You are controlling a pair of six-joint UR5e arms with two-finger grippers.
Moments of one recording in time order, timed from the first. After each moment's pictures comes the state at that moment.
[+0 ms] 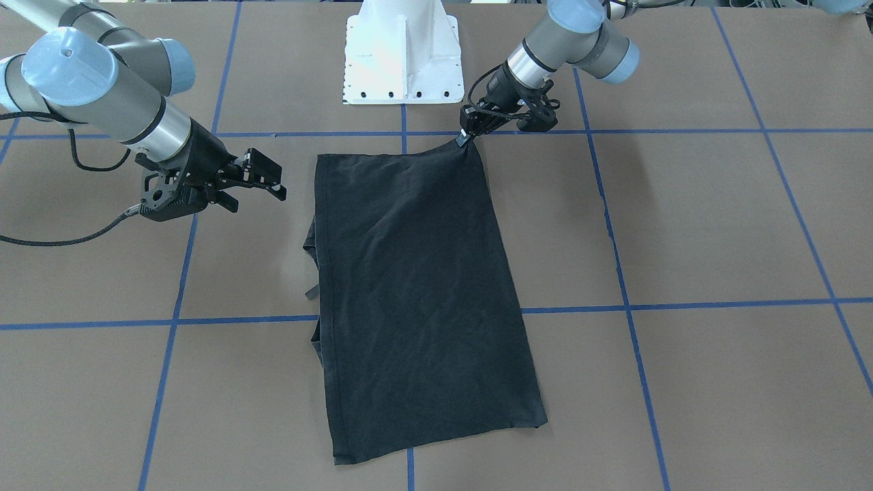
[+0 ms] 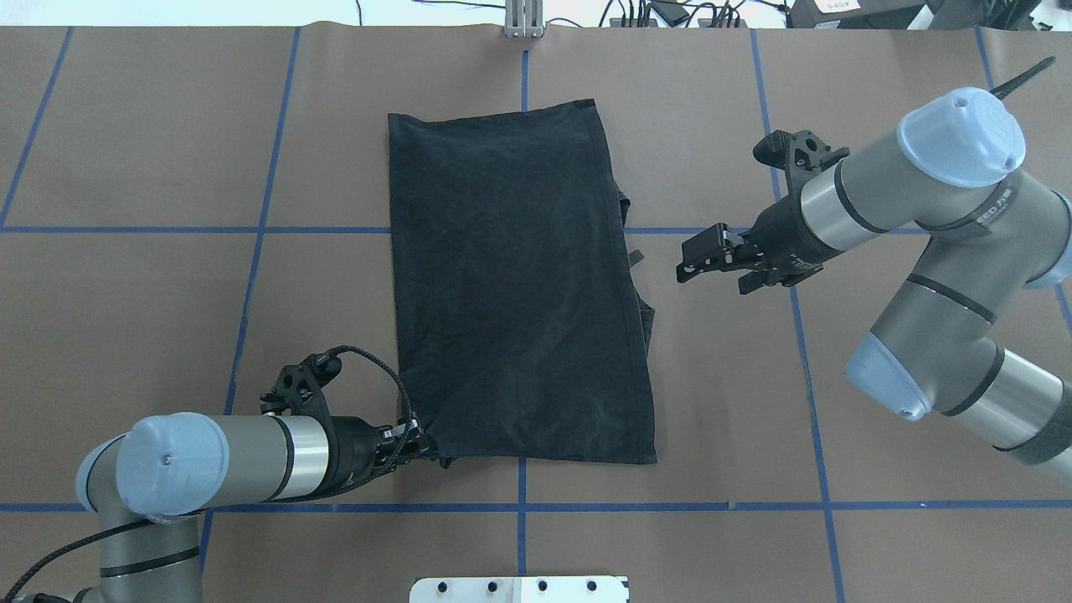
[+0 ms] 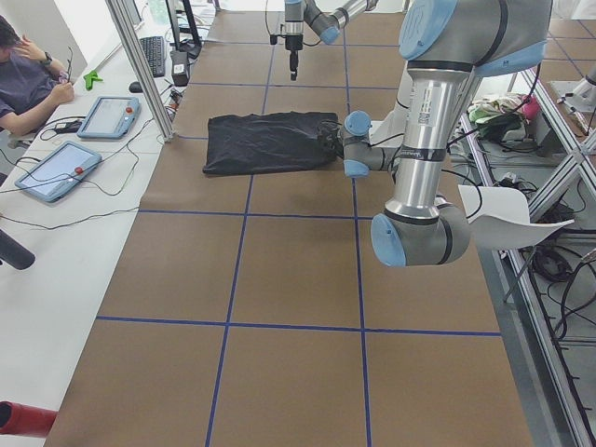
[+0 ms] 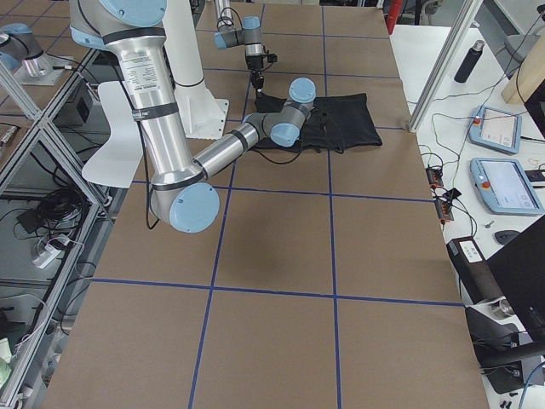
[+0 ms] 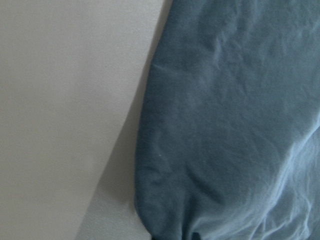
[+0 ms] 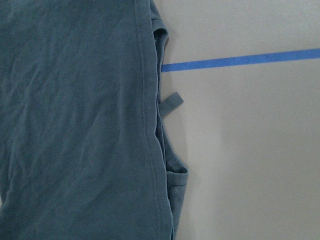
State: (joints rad) left arm -0.26 -1.79 -1.86 -2.42 -1.66 -1.92; right arm 0.78 -1.28 1.81 -1.08 2.27 1.23
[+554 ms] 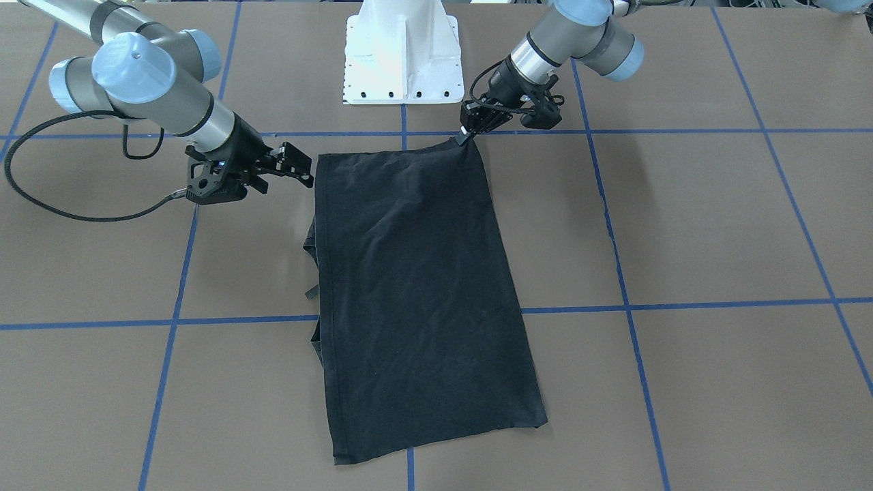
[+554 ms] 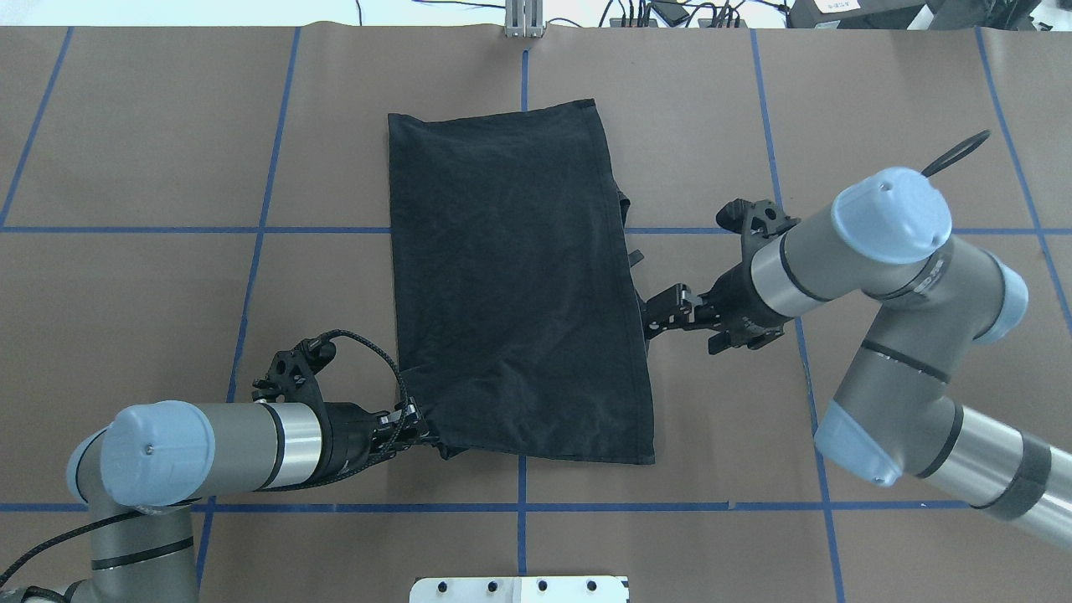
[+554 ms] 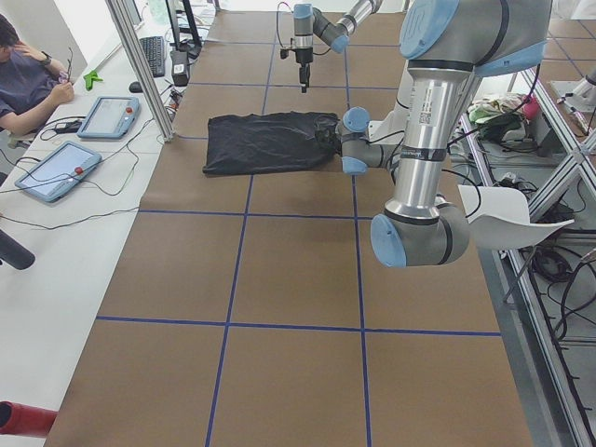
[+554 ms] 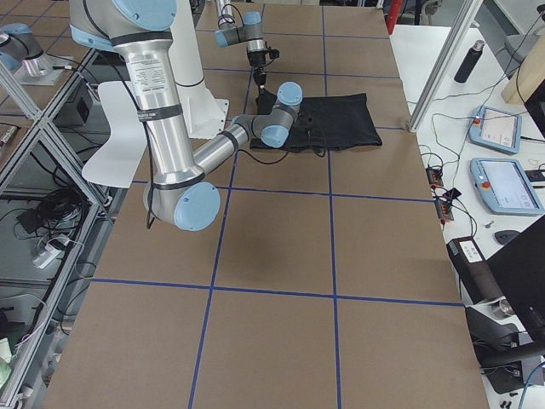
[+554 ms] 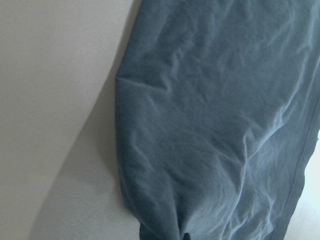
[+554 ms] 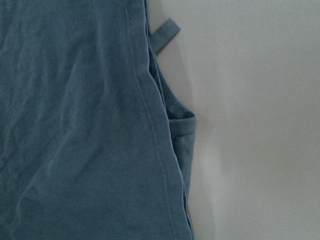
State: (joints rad) left arm -0.28 -1.79 -1.89 -2.43 -1.66 -1.92; right arm 0.61 -1.29 1.82 -1.07 2.16 1.40
